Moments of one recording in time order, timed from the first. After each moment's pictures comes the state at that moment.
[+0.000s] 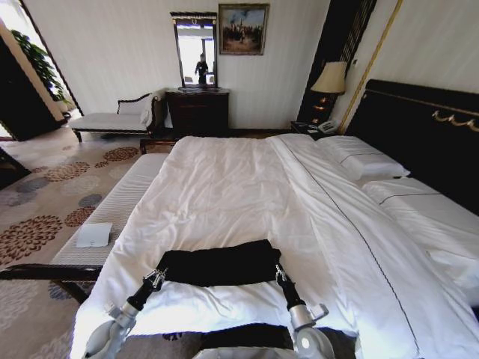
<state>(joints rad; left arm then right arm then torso) 1.45 -1.19 -0.70 -1.36 -0.70 -0.39 0.93 -1.60 1.22 0.31 1.71 1.01 0.36 -0.19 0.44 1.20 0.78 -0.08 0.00</state>
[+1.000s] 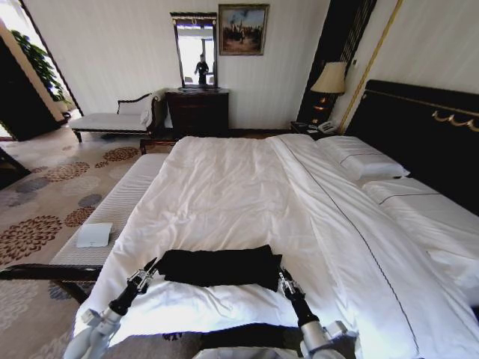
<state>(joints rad) 1.52 -1.18 -0.87 -1.46 -0.85 -0.45 1.16 -1.78 1.11 0.37 1.93 0.97 0.38 -0.14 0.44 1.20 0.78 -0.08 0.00</state>
